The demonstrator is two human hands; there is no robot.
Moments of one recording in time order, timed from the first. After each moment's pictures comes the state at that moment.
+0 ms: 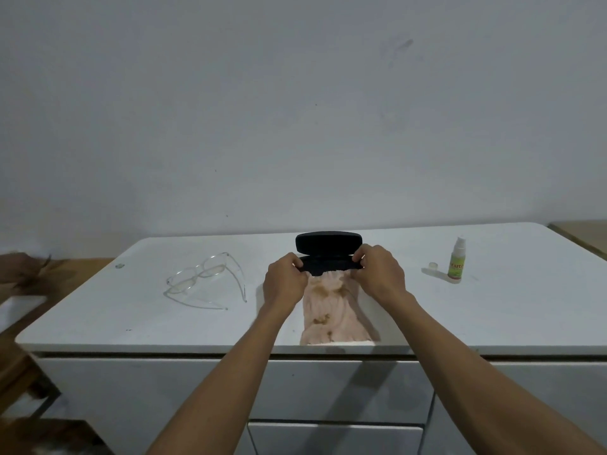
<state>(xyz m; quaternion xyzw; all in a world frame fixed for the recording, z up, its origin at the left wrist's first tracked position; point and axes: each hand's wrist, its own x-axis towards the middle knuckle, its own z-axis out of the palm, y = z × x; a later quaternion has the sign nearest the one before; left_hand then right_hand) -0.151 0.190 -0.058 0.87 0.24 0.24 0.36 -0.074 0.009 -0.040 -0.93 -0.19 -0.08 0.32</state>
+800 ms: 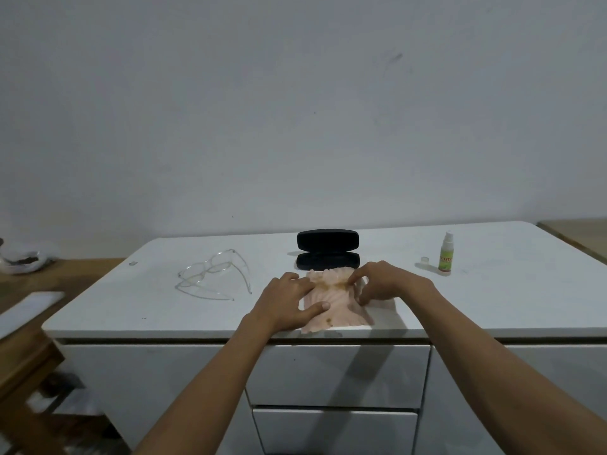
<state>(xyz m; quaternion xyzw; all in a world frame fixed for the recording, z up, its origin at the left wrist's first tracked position) -0.215 0.190 -0.065 0.99 -0.02 0.13 0.05 -0.101 -0.023 -0.013 -0.93 -0.31 0.15 0.13</state>
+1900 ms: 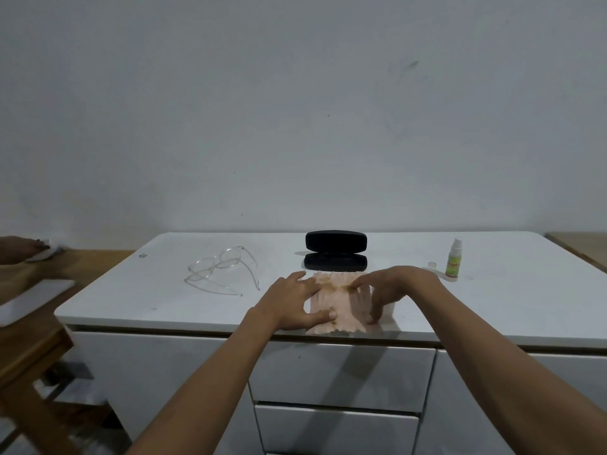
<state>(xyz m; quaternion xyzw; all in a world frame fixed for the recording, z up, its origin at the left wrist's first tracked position) -0.228 0.191 -0.056 1.00 -0.03 0.08 0.04 -0.127 -0.017 0.018 -0.91 -0.34 0.25 -0.03</state>
